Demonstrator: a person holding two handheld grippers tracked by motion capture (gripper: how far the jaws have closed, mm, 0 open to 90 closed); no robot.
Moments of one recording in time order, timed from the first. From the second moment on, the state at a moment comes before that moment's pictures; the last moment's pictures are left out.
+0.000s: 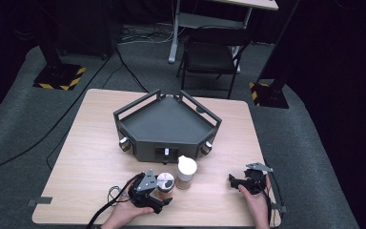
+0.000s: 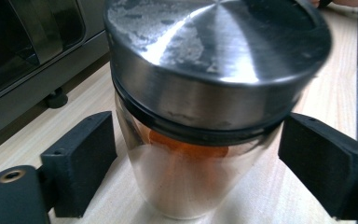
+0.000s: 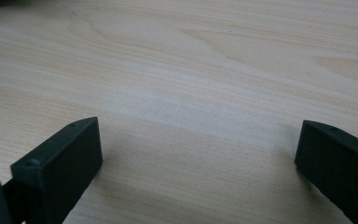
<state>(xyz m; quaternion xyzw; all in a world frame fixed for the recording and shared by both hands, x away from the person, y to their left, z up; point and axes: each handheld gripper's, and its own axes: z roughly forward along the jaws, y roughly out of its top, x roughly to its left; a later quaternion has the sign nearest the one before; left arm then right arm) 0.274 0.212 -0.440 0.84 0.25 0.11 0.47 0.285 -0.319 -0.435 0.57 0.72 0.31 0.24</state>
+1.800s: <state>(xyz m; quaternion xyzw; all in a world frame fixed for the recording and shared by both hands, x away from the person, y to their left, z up) 0.274 0.214 -0.407 0.82 0.27 0.16 0.48 0.286 -0.319 -0.436 0.56 0.72 0.31 0.24</state>
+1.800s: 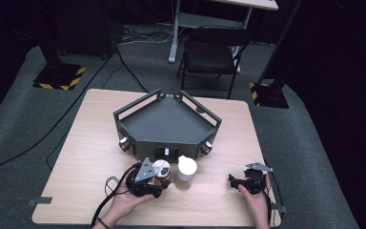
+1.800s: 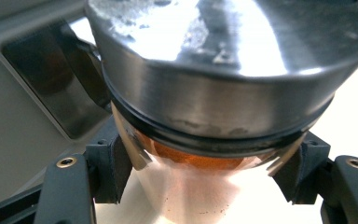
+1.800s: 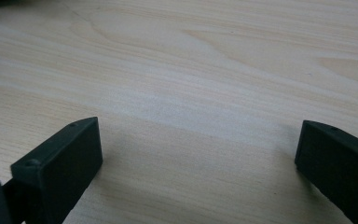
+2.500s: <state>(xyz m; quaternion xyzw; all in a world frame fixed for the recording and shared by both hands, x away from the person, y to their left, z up) 0.282 0.214 -0.368 0.81 0.28 0.18 0.48 0.286 -0.319 -0.436 0.56 0.72 0.31 0.24</state>
